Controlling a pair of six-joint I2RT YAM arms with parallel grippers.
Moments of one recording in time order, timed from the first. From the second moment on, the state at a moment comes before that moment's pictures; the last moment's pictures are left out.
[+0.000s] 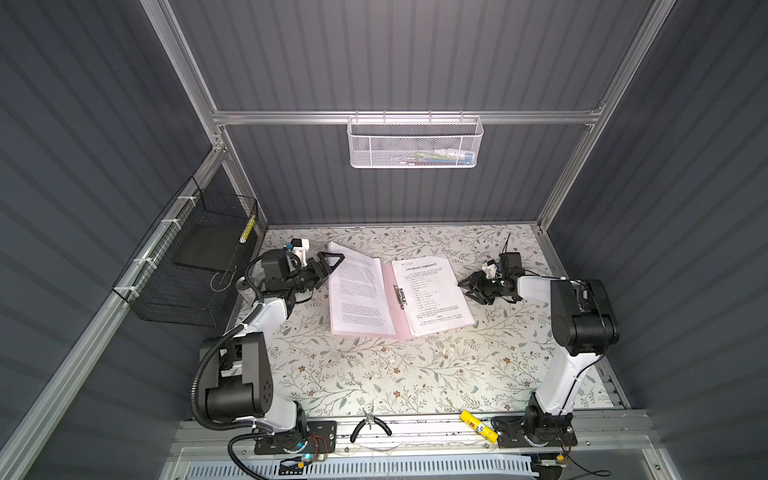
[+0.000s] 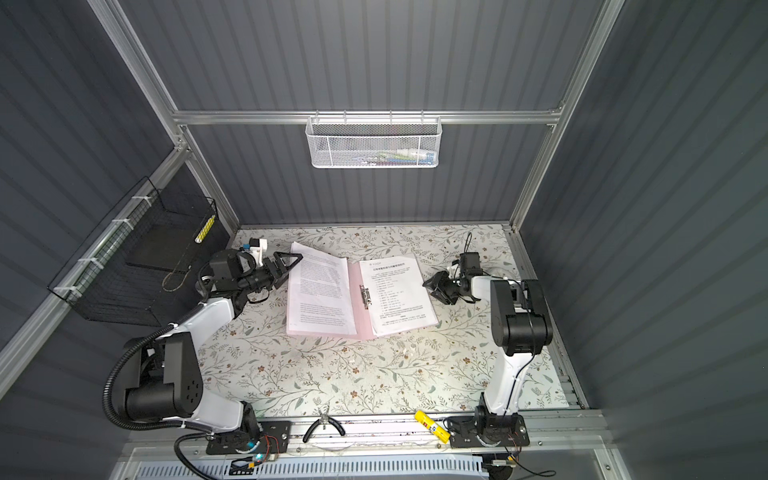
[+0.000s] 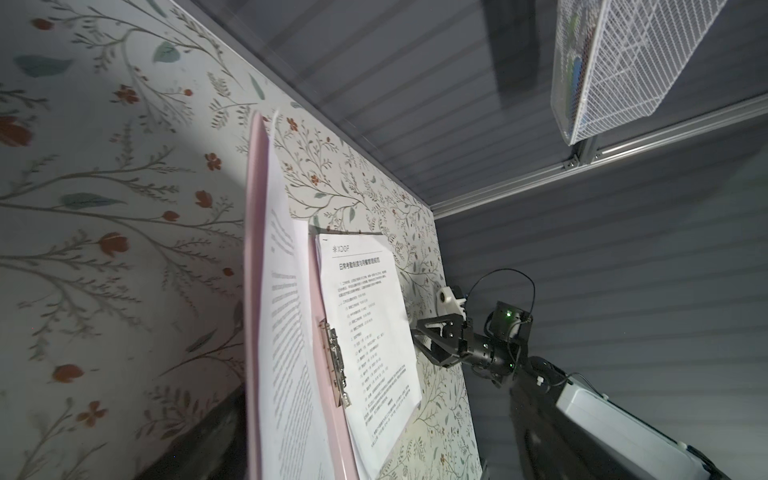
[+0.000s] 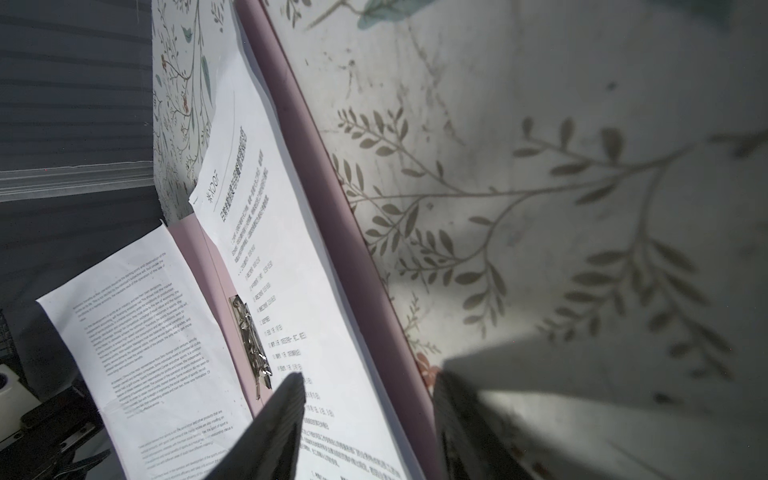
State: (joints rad) left arm 0.04 1.50 0.88 0.23 0.87 -0.77; right arm 0.03 1.93 1.05 -0.13 -0.65 0.67
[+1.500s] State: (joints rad) left arm -0.59 2.08 1.56 0.07 0.59 -0.66; right arm 0.02 1.75 0.84 -0.09 -0.58 0.68
